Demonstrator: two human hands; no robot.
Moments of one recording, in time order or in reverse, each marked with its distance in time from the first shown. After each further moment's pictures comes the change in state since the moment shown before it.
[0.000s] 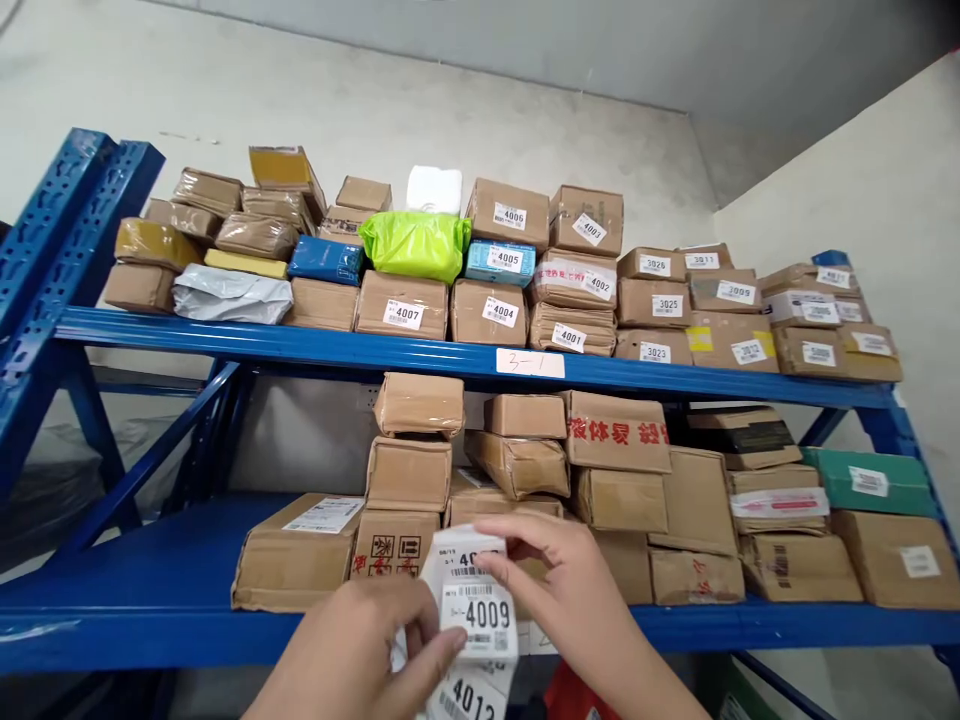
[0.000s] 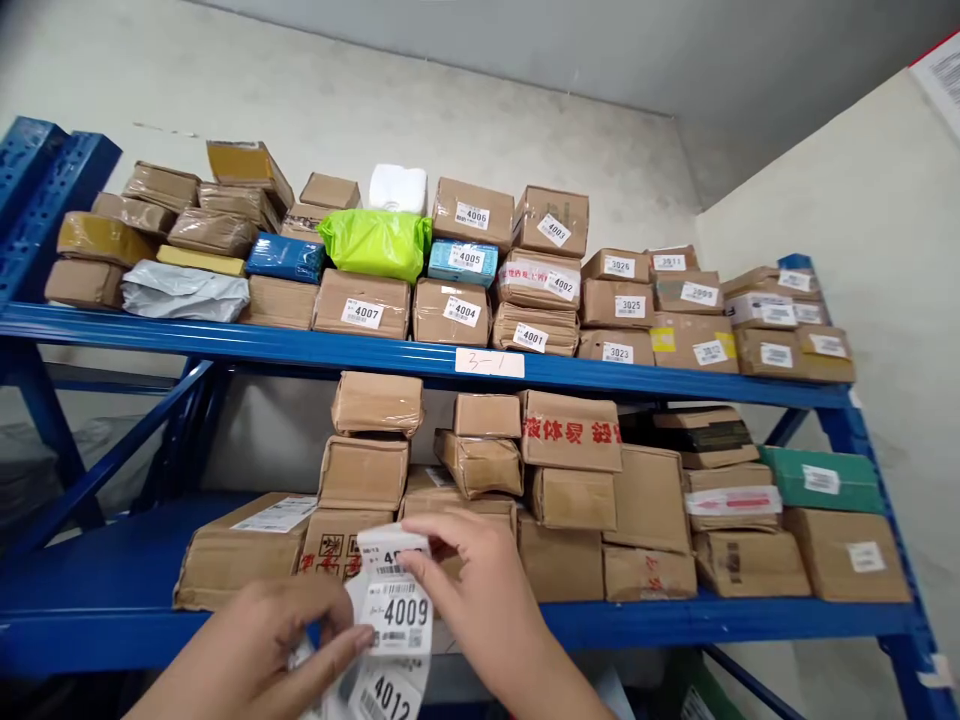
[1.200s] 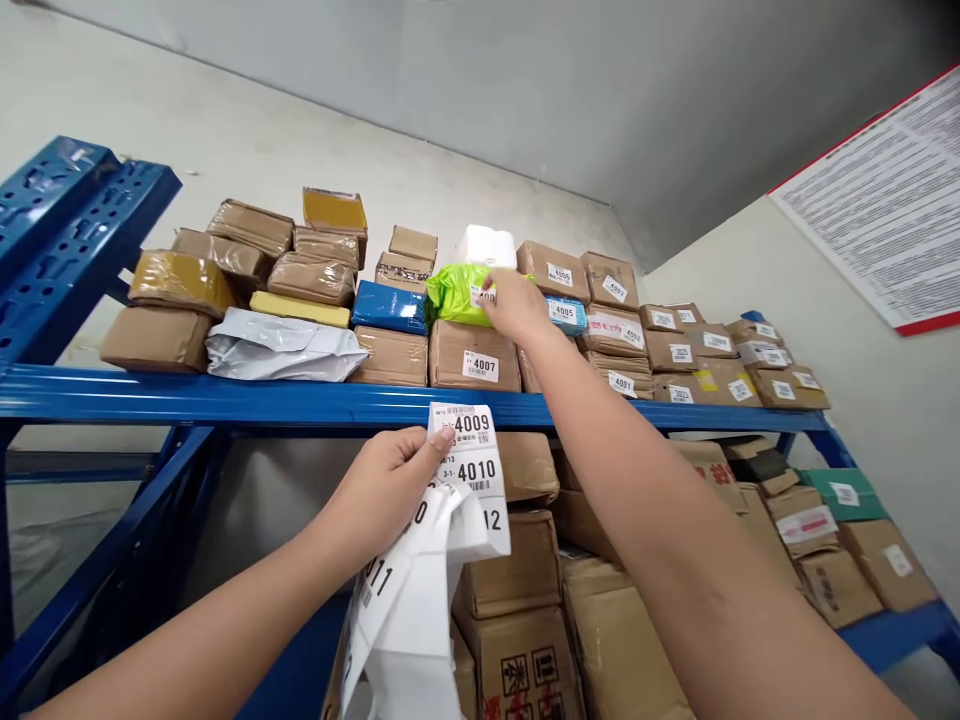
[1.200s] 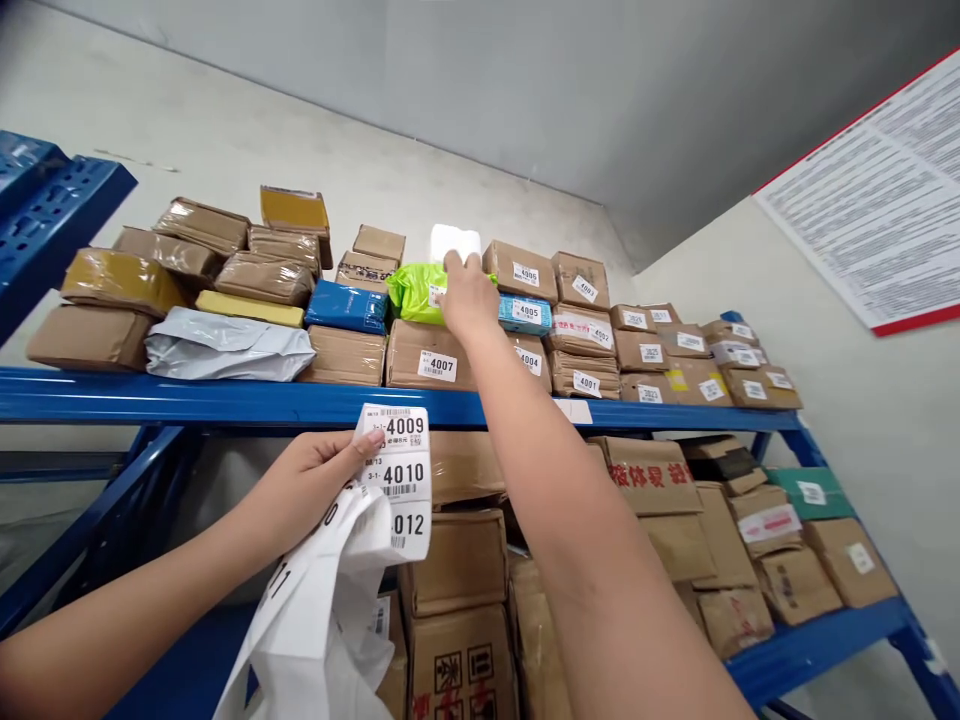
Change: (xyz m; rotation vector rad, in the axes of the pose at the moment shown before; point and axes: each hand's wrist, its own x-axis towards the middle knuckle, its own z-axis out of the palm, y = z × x) left_hand 0.109 -0.089 -0.148 -0.687 0.182 0.313; right_hand 0.328 -0.098 0.021 -0.929 0.635 -0.247
